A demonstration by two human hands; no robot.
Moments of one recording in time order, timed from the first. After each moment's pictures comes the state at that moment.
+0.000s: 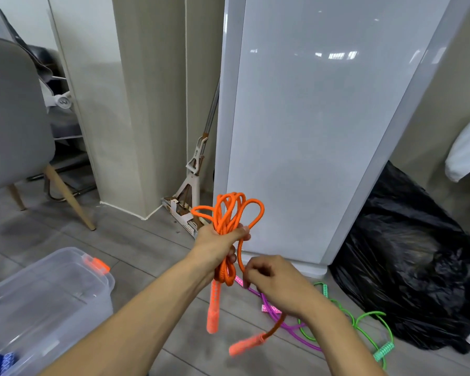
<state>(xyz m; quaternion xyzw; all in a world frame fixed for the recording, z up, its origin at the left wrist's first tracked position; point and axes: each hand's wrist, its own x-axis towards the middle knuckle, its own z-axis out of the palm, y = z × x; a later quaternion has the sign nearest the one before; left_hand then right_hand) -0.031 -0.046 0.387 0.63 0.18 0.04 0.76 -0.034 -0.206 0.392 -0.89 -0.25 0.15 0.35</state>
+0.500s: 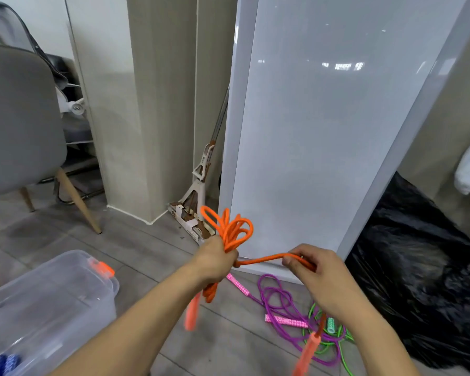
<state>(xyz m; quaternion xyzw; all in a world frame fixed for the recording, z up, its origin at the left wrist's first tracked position) -0.024 -0.019 0.380 0.87 0.14 0.02 0.48 -0.019 -0.247 0.414 -0.89 -0.21 -0.01 0.40</state>
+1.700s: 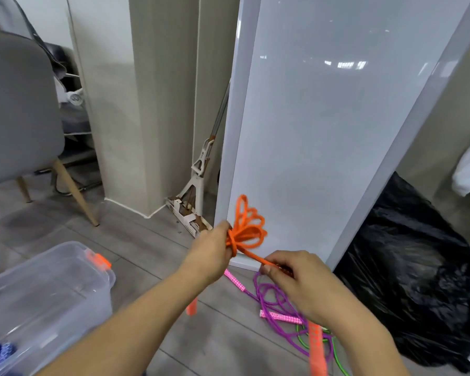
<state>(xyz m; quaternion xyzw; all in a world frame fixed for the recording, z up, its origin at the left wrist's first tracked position) -0.041 -0.029 0.388 0.94 0.08 0.10 0.33 -0.040 -0.234 0.422 -0.91 -0.29 0.04 0.28</state>
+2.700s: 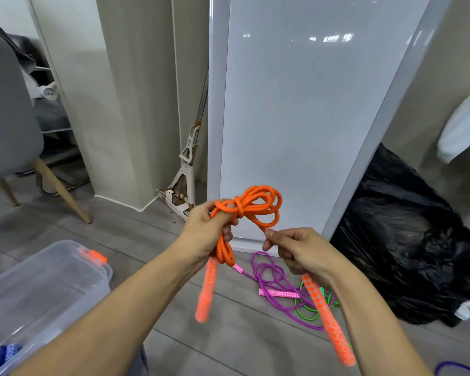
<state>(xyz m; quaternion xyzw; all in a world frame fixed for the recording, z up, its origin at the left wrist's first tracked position) -0.042 -0.046 0.401 0.61 0.07 0.09 0.78 -0.015 -0.246 0.406 -0.76 -0.09 0.23 0.60</state>
